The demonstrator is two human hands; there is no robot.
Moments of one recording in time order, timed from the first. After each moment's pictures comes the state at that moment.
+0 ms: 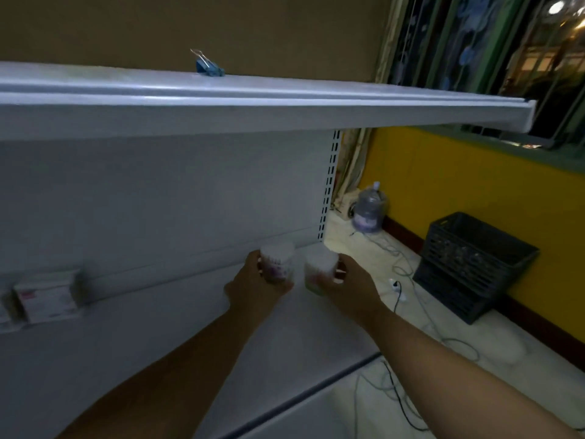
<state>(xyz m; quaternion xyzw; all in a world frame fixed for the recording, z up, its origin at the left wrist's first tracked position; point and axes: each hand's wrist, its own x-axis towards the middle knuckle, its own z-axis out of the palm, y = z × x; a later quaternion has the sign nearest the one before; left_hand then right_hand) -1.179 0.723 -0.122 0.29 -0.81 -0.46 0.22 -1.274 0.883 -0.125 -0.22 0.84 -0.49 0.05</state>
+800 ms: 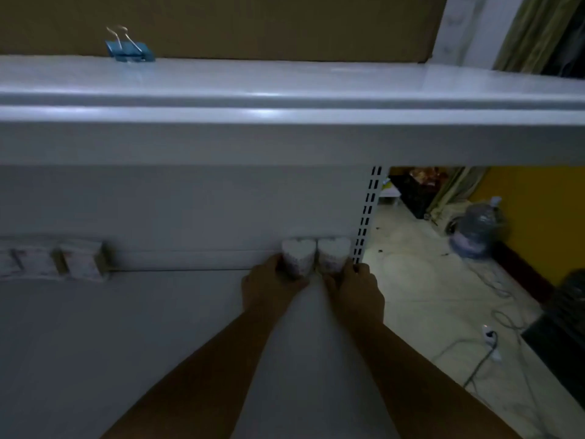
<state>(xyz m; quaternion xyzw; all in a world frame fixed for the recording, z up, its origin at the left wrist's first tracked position) -1.261 0.723 -0.139 0.45 -0.81 -0.28 0.23 -1.383 0.828 -0.152 -0.35 0.89 -0.28 -0.01</state>
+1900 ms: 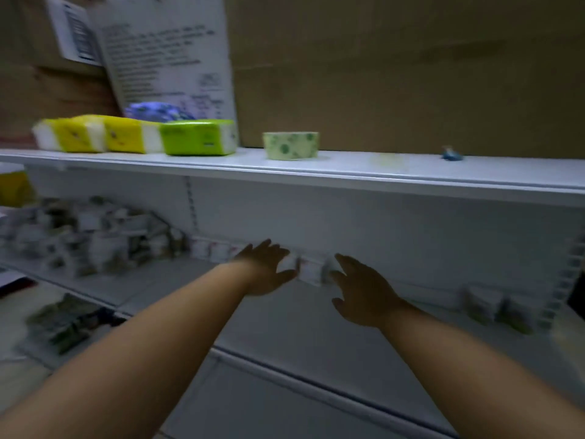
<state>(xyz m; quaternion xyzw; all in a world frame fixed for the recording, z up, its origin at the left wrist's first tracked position) -0.885 0.660 0.020 0.45 -0.89 0.03 0.00 -1.094 0.743 -0.021 -0.75 0.66 -0.05 -0.07</state>
